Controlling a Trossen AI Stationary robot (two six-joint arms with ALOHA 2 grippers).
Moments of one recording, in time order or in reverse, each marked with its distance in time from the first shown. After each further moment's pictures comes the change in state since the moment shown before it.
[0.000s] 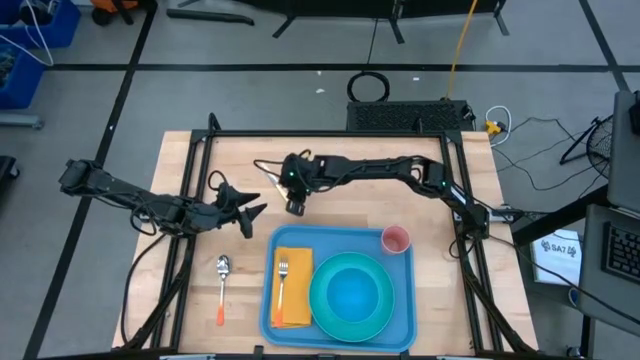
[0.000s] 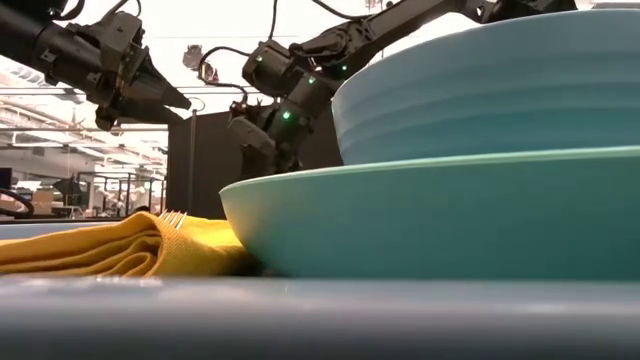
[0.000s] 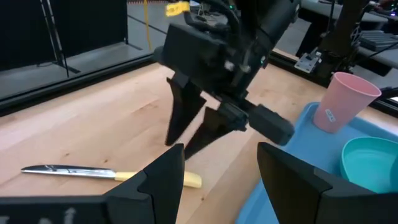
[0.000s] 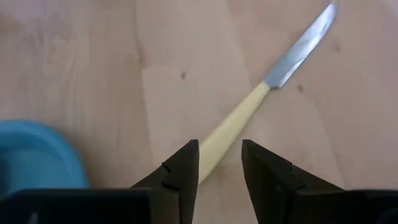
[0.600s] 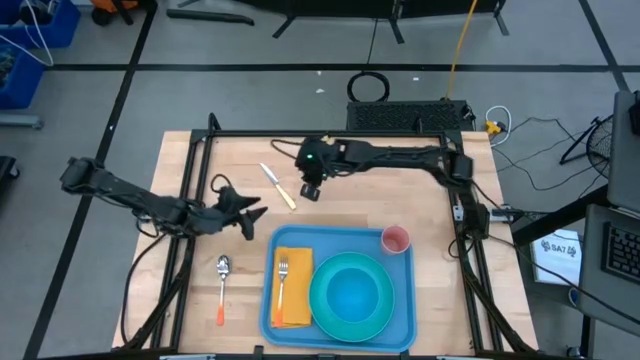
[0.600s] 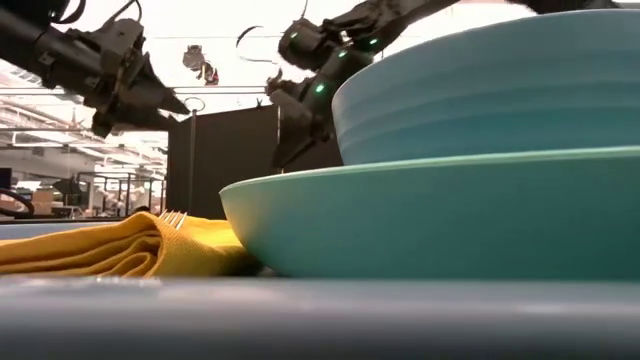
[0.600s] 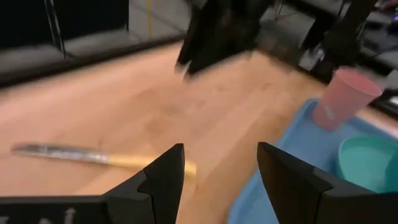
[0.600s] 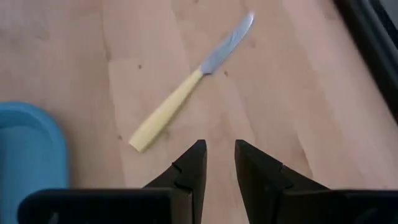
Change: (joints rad) left arm -0.023 0.046 -0.001 -0.021 -0.002 -0.107; right arm -0.059 -0.218 -0.156 -0.048 0.058 -0.045
